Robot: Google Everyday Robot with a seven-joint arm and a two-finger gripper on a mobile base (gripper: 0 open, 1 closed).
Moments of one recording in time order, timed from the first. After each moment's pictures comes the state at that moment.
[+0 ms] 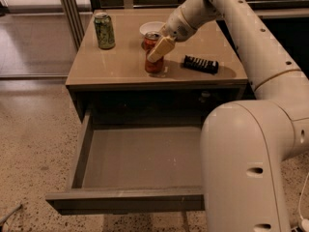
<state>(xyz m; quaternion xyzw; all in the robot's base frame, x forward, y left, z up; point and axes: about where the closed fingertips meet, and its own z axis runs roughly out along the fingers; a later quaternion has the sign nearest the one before) 0.756 -0.020 0.873 -0.62 0.69 0.20 0.32</state>
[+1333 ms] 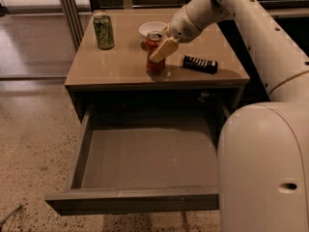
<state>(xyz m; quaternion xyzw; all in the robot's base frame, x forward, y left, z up) 0.733 -0.026 0.885 -0.63 0.67 0.21 0.33</state>
